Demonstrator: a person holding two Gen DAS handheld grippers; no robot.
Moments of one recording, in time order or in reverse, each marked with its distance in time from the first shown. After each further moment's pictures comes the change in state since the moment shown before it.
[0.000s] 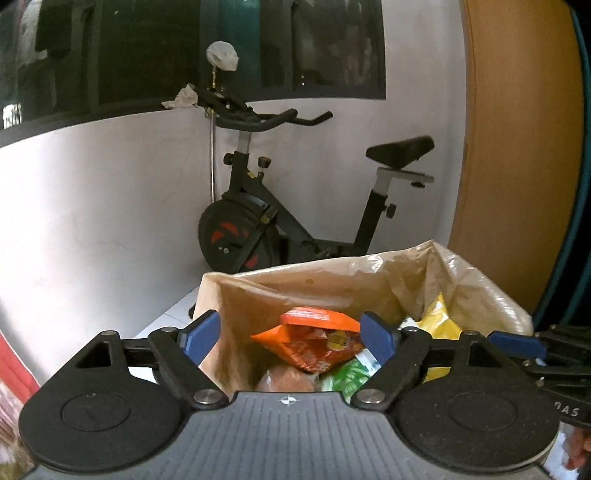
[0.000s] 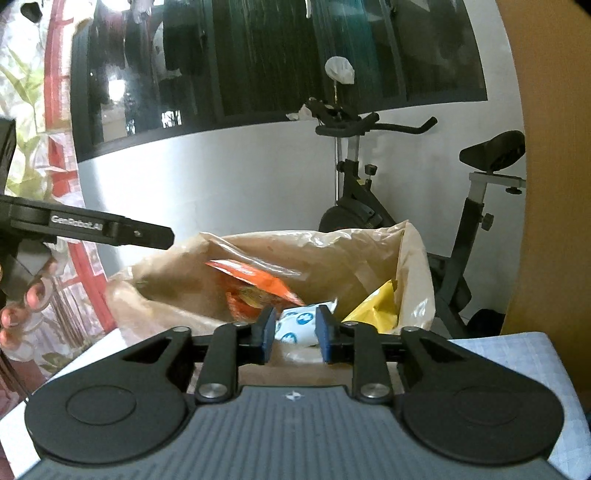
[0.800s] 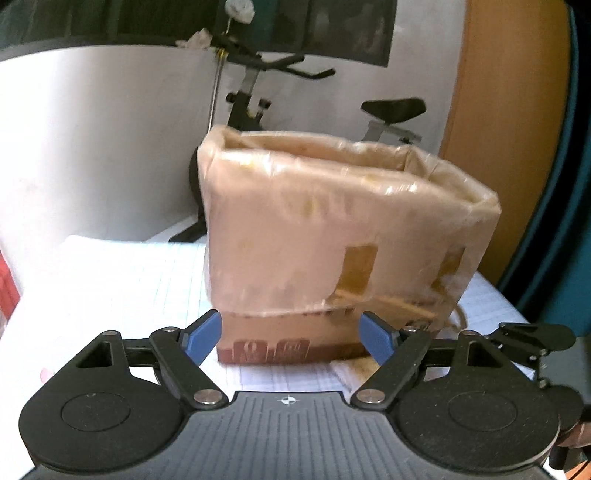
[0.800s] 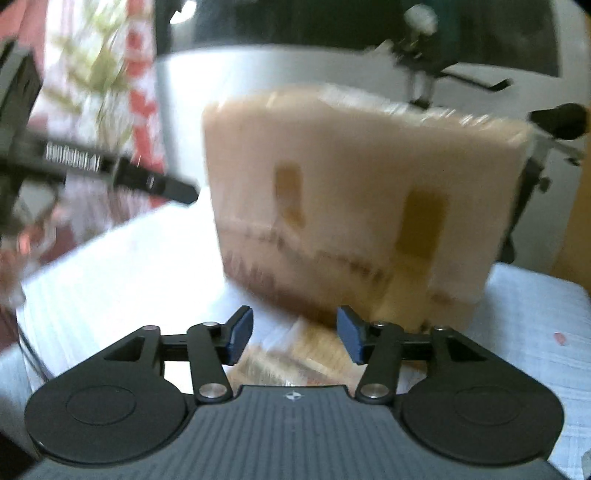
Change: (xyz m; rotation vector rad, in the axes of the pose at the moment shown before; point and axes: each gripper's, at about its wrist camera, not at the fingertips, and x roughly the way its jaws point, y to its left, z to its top) left arm -0.023 0.010 -0.136 -0.122 0.116 -0.072; right arm 0.006 0.050 -0.116 -0.252 0.282 0.151
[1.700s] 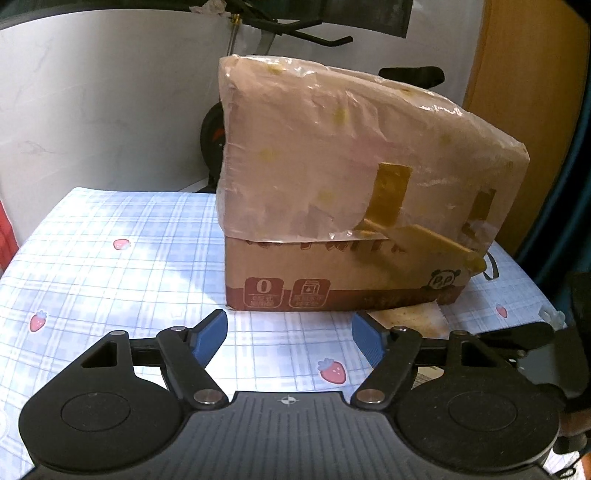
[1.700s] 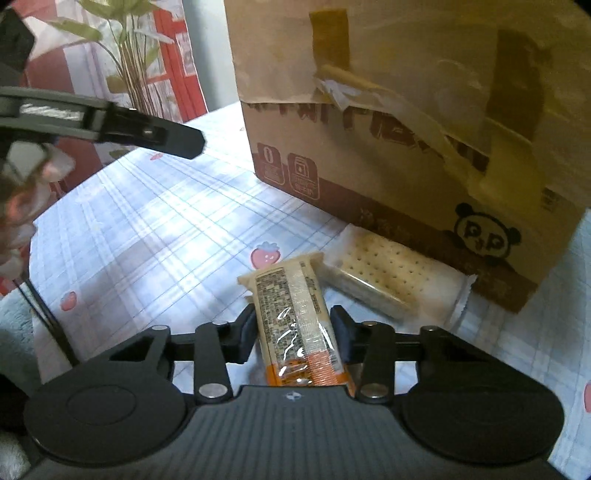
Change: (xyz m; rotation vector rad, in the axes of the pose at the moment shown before) left arm 0.020 0.009 -0.041 -0.030 0.089 0.020; right arm 0.038 -0.006 -0.036 0.025 0.179 0.143
